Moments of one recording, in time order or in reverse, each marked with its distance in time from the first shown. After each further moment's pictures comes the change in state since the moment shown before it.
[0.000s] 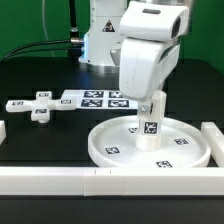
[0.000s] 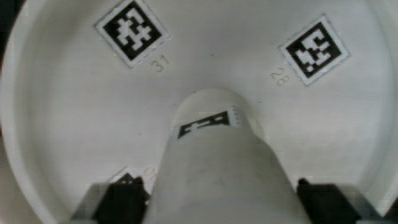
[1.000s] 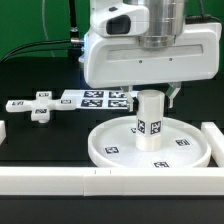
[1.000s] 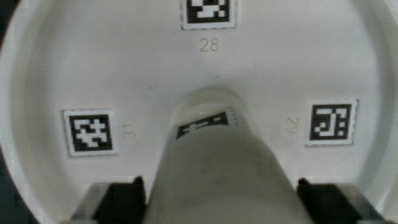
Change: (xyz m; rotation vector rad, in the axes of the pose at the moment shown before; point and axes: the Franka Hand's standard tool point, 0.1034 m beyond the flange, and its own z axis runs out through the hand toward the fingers) arm -0.001 -0.001 0.001 0.062 0.040 0.941
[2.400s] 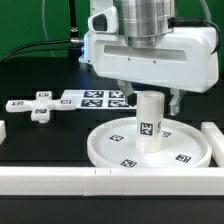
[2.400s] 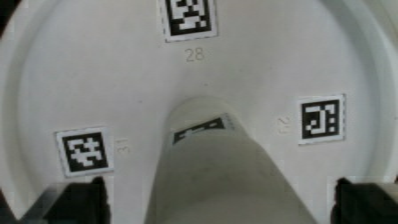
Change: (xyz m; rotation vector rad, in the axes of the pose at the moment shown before) arm 0.003 -0.002 -0.001 0.092 0.002 0.827
